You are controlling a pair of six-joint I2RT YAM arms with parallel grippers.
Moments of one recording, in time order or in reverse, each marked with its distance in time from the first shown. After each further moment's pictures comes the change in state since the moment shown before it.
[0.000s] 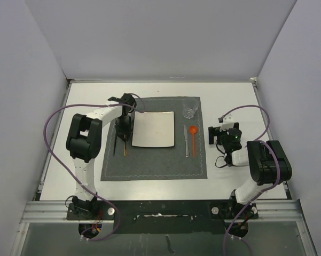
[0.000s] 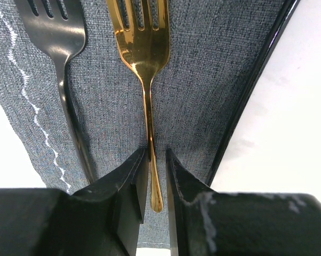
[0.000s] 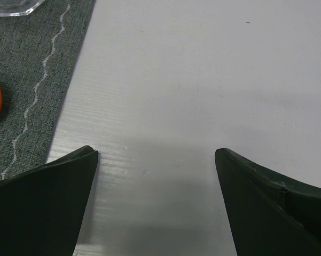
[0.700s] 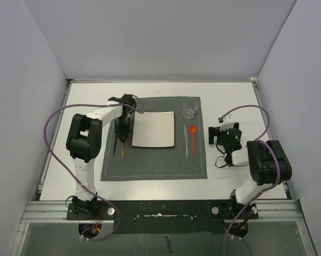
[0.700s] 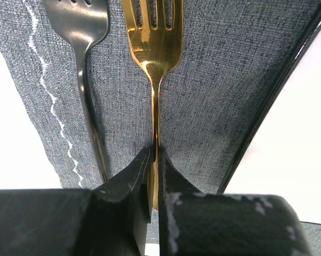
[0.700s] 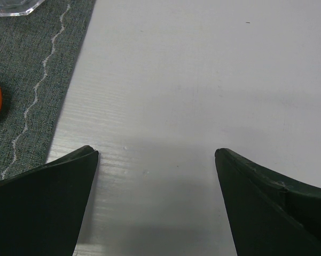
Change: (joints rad) left arm -0.001 0.000 0.000 -0.035 -0.045 0.001; right arm 0.000 0.000 0.000 0.000 0.000 0.000
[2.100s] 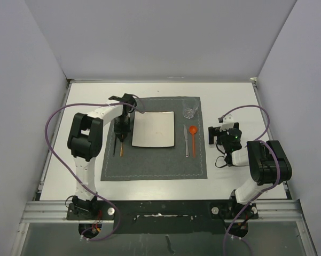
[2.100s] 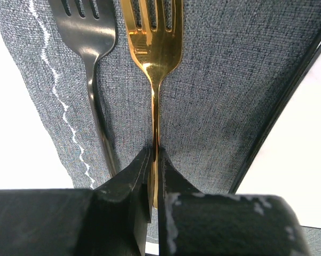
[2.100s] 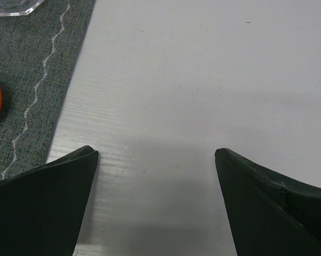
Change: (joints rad) left arm 0.003 0.029 0.036 -0.030 -0.028 0.043; right arm 0.000 0.000 0.000 0.000 0.000 0.000
